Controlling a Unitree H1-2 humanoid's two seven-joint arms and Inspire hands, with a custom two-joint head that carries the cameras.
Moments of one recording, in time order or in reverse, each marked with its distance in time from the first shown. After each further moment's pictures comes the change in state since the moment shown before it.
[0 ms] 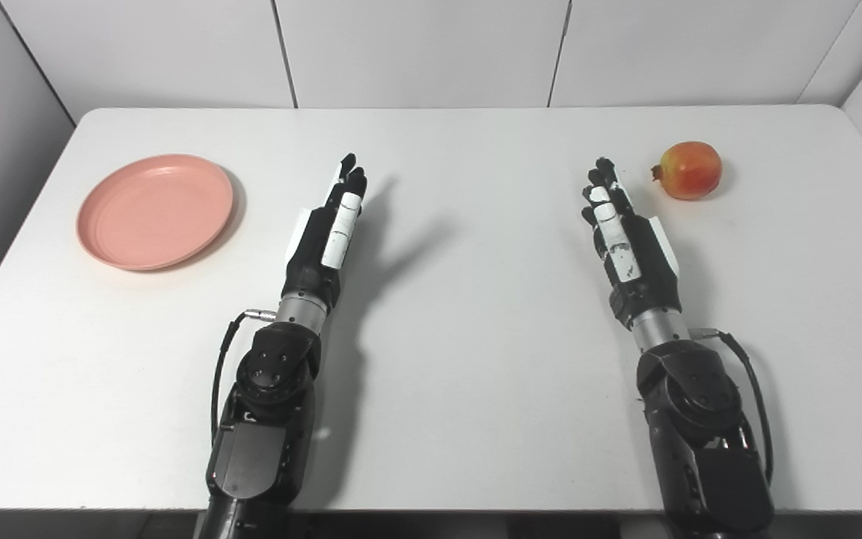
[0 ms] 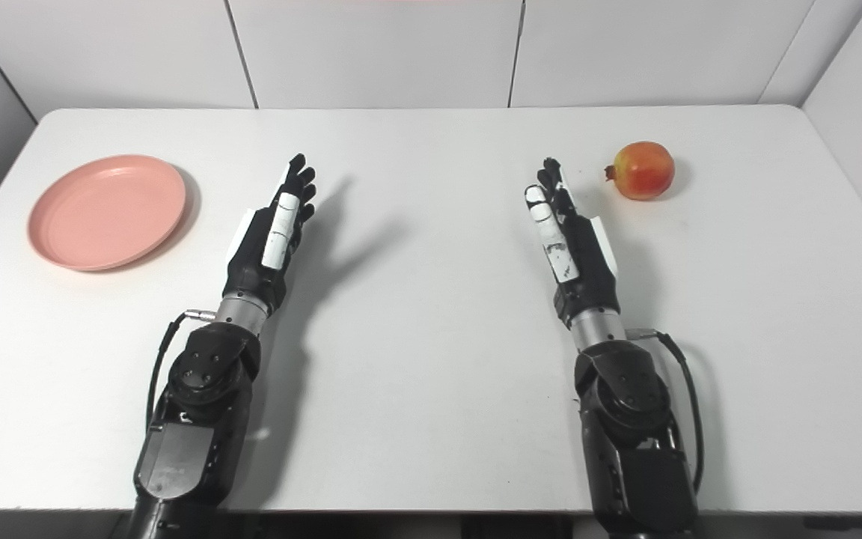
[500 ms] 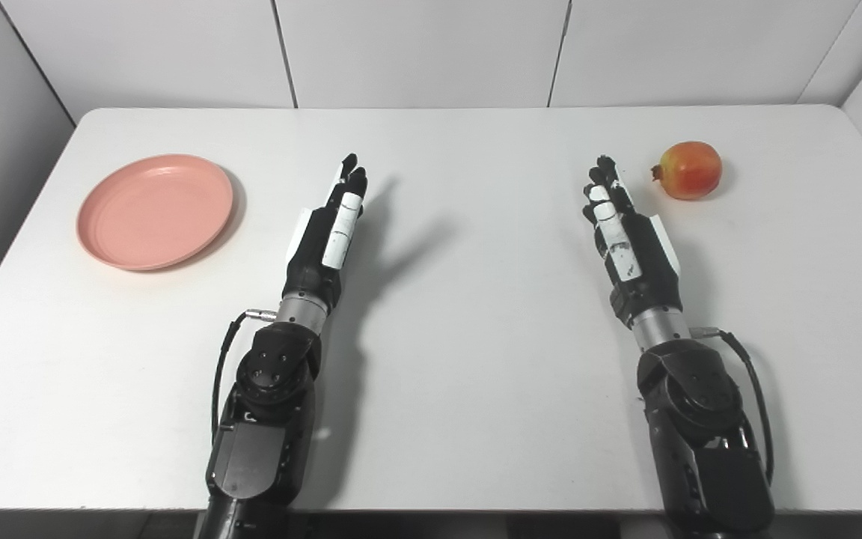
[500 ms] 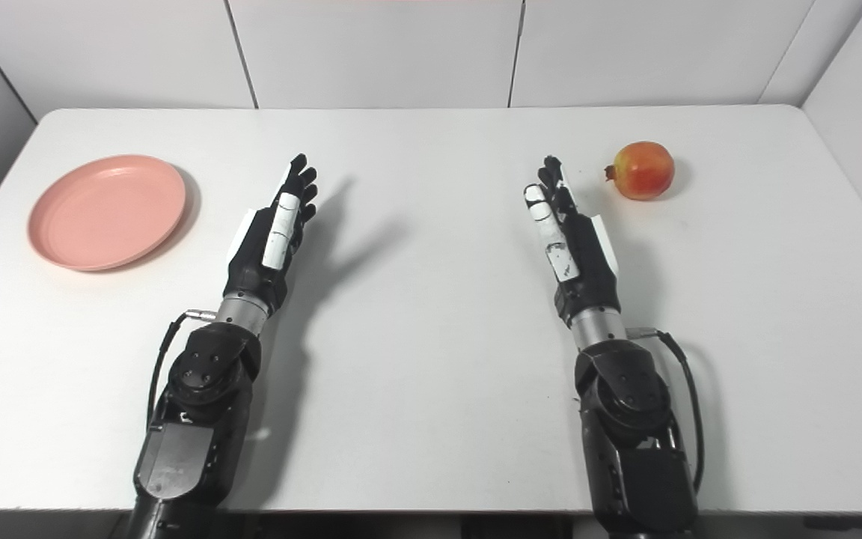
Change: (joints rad) left arm 0.000 0.002 -0.005 0.000 -0.004 0.000 0.000; right arm 0.000 0.001 -0.001 -0.006 -0.006 0.000 -0.001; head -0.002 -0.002
